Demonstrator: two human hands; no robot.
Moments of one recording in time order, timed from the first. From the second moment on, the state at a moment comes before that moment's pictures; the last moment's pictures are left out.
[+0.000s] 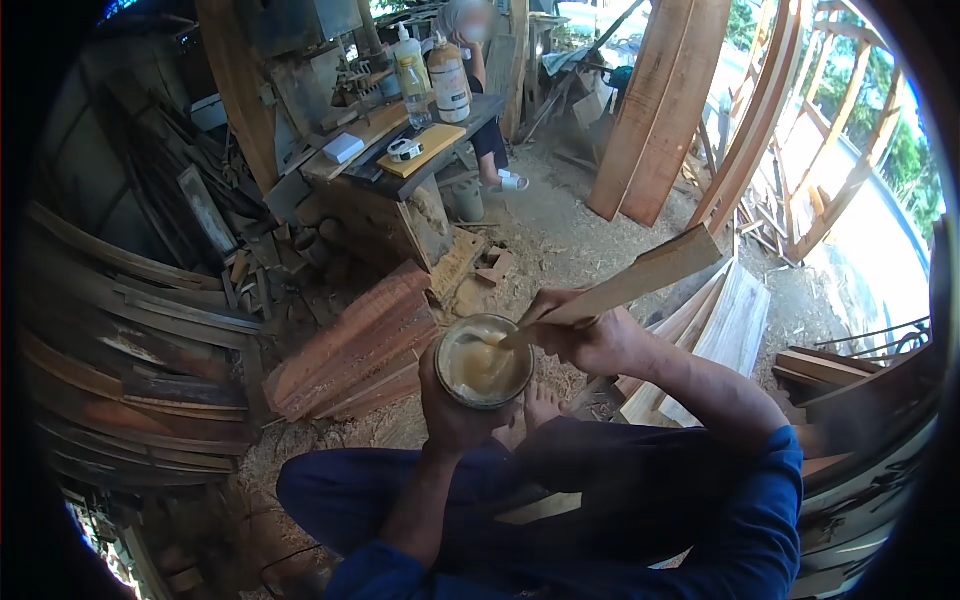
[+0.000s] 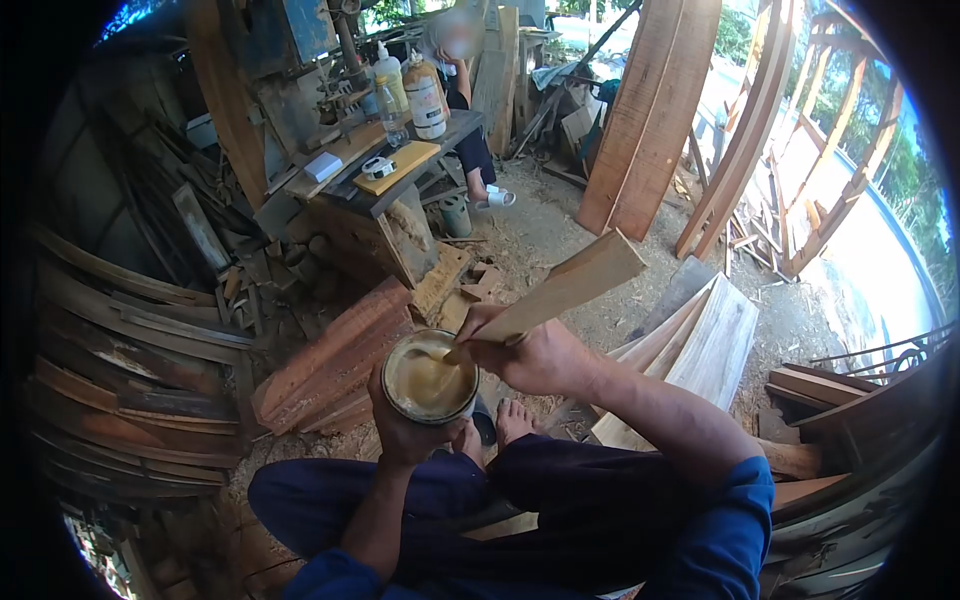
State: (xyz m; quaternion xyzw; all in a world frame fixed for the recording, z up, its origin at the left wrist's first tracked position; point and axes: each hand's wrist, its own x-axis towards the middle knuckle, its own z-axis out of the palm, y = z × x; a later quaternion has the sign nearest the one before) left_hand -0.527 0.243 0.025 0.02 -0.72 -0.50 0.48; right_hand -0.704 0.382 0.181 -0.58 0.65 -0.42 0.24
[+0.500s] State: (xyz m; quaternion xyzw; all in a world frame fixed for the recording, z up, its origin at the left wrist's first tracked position) left_hand -0.561 0.251 0.076 0.01 -0.80 -0.41 0.44; right_hand -0.718 0.384 0.184 -0.63 0.57 -0.51 0.10
